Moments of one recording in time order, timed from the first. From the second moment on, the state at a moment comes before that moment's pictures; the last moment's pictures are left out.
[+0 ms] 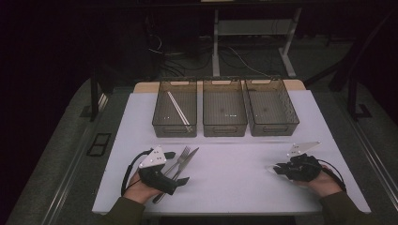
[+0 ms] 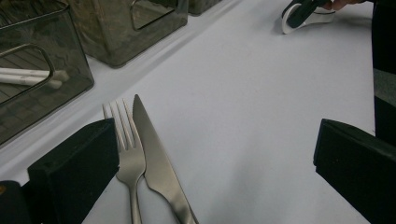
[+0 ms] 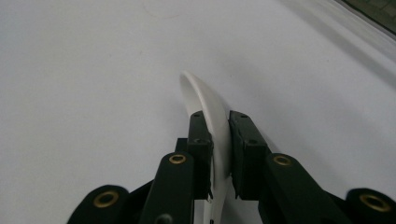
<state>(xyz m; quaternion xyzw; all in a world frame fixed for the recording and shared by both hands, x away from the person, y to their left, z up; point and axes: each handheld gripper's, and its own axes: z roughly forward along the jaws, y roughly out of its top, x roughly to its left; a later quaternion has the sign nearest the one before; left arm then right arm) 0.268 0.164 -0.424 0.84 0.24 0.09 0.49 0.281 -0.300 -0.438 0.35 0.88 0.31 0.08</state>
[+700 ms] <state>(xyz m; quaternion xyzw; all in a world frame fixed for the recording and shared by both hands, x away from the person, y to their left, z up) 0.269 0.164 -0.424 0.84 0.24 0.09 0.49 0.285 -0.305 -0.421 0.37 0.87 0.33 0.08</state>
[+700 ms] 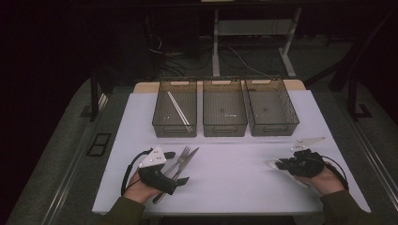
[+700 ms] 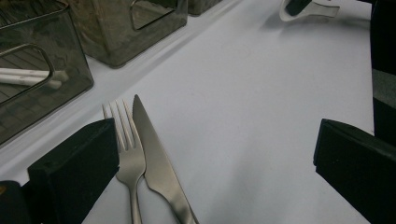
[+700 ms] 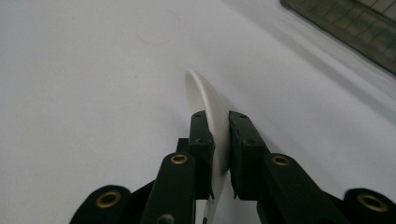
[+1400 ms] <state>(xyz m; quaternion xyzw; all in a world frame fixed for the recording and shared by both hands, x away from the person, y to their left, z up) 0.269 0.164 -0.425 0.84 0.24 0.09 0.48 0.304 -0.295 -0.393 0.36 0.84 0.38 0.10</state>
